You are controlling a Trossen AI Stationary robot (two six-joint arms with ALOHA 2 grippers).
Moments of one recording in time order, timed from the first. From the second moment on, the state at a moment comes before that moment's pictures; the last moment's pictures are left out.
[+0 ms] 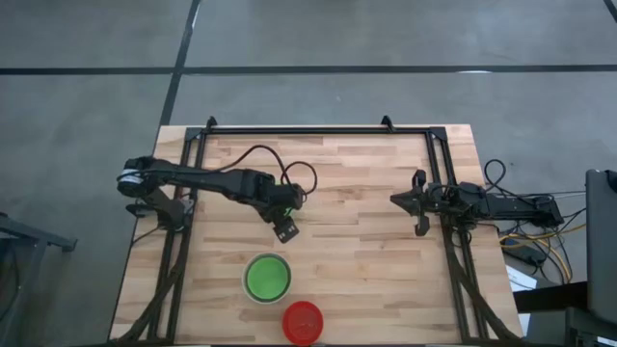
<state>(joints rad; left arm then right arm) -0.04 1.60 1.35 -0.94 0.05 -0.65 0.00 0.00 0.01 0.03 0.11 0.13</state>
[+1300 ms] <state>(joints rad) 0.07 1.60 1.22 -0.83 0.07 -0.52 0.00 0.00 0.01 0.03 0.11 0.13</state>
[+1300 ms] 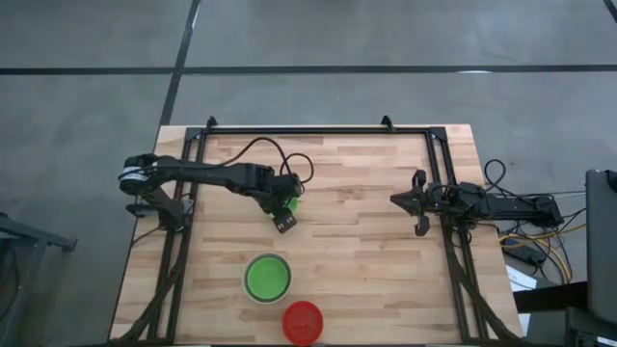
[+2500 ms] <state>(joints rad) 0.07 1.60 1.03 -0.60 0.12 -0.46 0.00 0.00 0.01 0.03 0.11 0.13</state>
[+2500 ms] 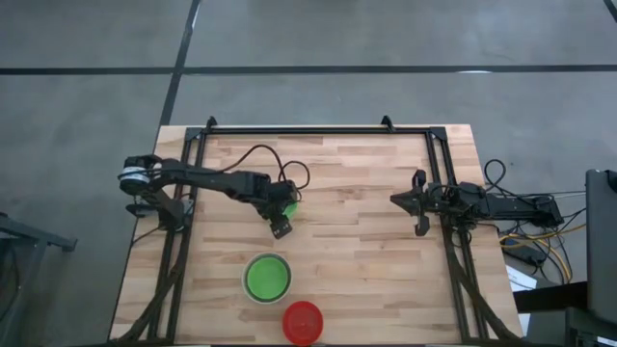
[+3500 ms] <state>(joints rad) 0.07 1.60 1.01 -0.59 0.11 -0.39 0.00 0.00 0.01 0.03 0.11 0.13</state>
